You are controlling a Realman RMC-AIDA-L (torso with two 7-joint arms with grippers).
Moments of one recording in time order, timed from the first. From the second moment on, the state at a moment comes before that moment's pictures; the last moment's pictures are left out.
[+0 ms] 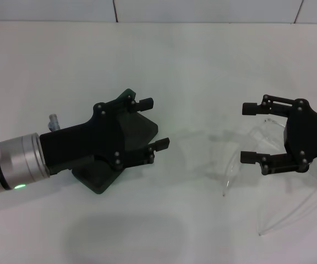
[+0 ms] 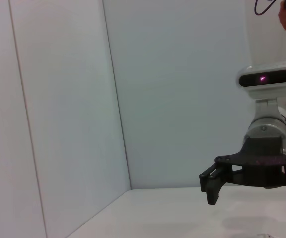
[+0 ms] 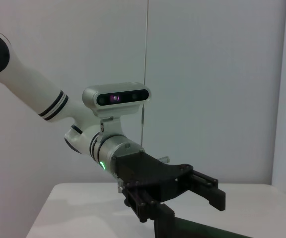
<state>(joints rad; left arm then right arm) -0.44 -2.06 1.14 0.42 1.41 1.56 -0.72 0.50 1.93 -1.04 -0.48 -1.55 -1.72 0.90</state>
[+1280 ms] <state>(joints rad) -0.36 -2.07 1.10 1.00 1.94 1.28 -1.66 0.50 1.93 -1.05 -0.48 -1.55 -1.72 0.90</state>
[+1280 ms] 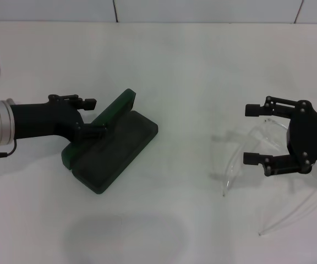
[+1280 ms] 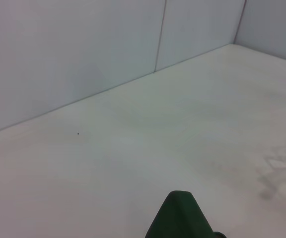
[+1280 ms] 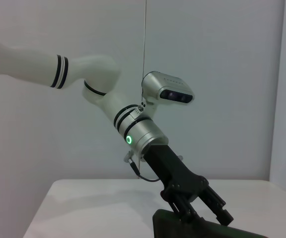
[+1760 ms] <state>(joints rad) -0.37 -2.08 1.10 1.03 2.00 1.28 -1.73 0.49 1.92 -1.05 -0.48 -1.55 -1.72 0.90</state>
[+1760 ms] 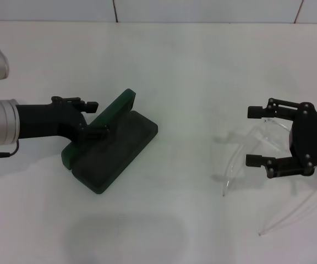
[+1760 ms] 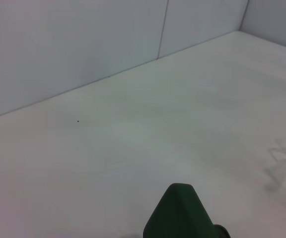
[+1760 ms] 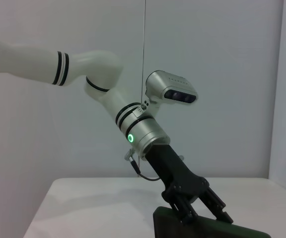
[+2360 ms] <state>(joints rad) -0.38 -2.09 1.10 1.05 2.06 1.28 -1.73 0.49 1.92 -1.05 -0.48 -1.55 -1.73 0.89</state>
